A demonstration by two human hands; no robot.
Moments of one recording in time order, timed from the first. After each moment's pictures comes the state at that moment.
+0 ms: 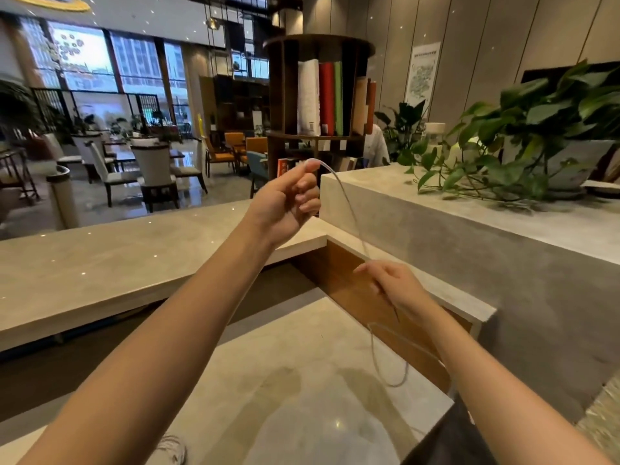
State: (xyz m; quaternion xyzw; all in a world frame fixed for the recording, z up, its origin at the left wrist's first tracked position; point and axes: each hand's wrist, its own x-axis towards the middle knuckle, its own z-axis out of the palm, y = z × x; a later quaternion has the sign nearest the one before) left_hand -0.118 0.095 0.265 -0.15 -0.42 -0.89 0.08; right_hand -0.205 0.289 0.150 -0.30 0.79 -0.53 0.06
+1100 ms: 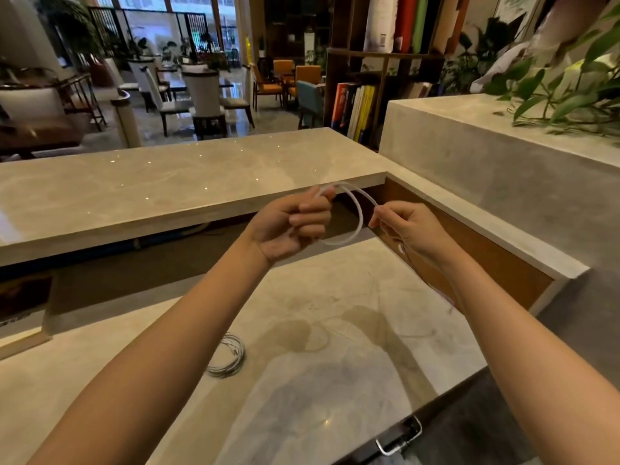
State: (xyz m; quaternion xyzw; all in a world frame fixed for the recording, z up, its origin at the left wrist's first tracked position) left_hand -0.039 0.042 0.154 -0.13 -0.32 -0.93 -0.13; right_hand -0.171 0.224 0.140 -0.39 0.74 -0.53 0.14
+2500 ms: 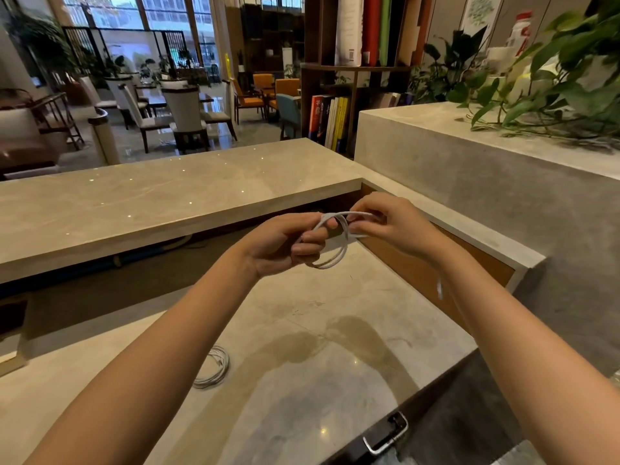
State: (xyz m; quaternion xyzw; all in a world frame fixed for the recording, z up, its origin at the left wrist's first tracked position) left_hand -0.042 0.066 0.153 -0.09 -0.56 -0.81 -0.10; right_hand -0.163 0.248 0.165 -0.52 0.78 -0.34 -0.01
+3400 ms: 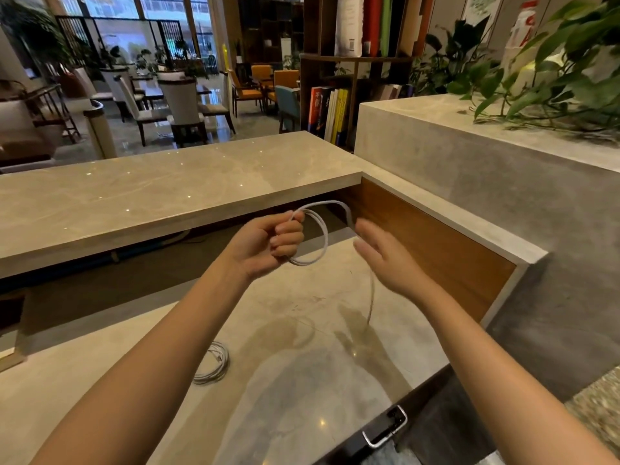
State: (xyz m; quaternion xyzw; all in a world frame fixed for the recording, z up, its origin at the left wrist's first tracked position) left_hand -0.040 0.046 0.128 0.01 -0.37 -0.93 -0.05; right_hand -0.145 0.252 0.101 -0.39 0.83 -0.40 0.06
